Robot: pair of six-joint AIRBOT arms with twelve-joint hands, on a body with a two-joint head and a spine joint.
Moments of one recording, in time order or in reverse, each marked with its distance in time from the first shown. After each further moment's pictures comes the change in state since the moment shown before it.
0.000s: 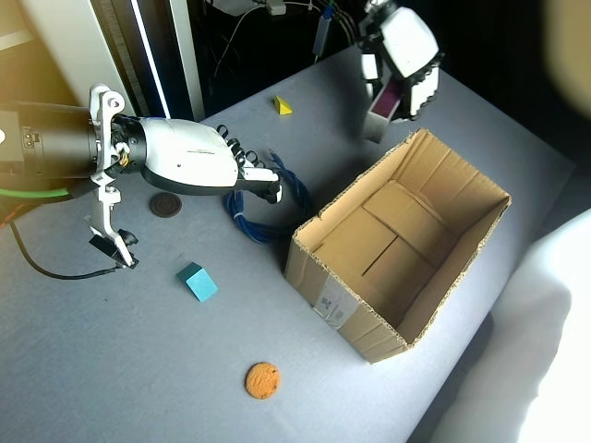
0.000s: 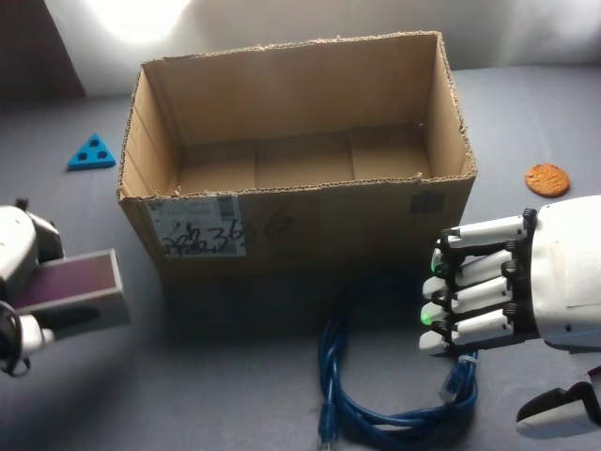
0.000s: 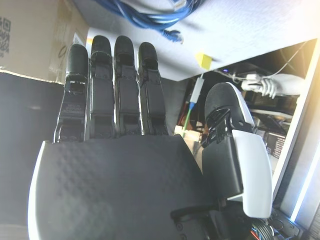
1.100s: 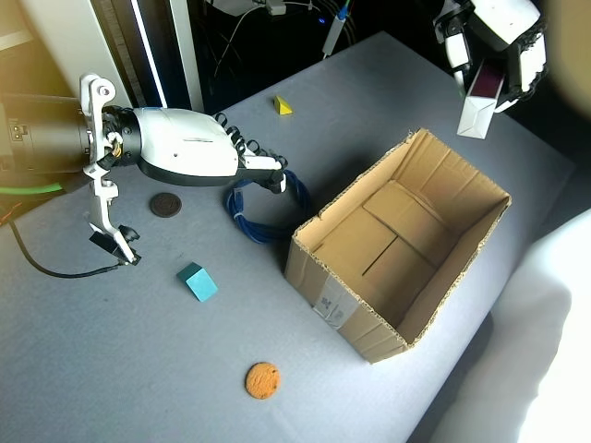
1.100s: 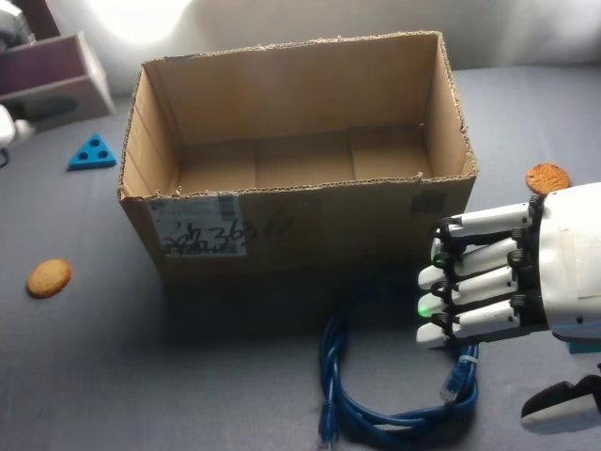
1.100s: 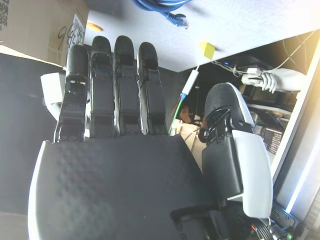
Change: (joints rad) left arm -0.338 0.006 0.221 0.212 0.156 -0.009; right arm 0.024 0.022 0.000 -0.013 0.057 0.007
